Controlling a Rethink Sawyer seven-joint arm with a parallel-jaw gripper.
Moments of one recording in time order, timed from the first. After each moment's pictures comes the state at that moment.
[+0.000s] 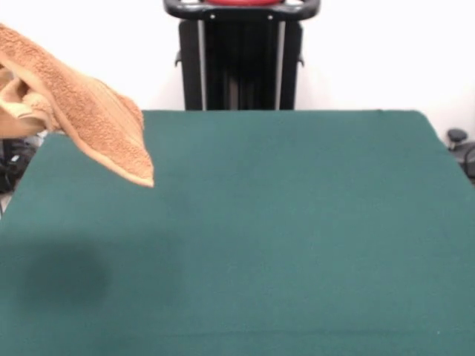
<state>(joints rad) -0.41 -0.75 -0.21 1.31 -0.05 0.79 2.02</state>
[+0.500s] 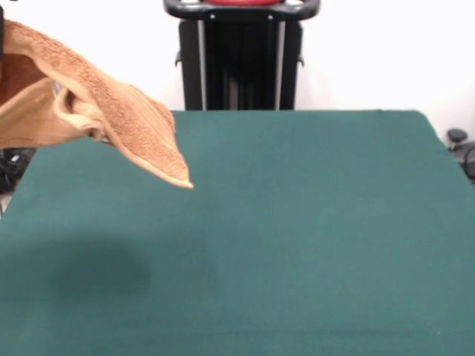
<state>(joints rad) -0.38 -0.76 -0.17 1.34 -0.10 0.79 2.02</state>
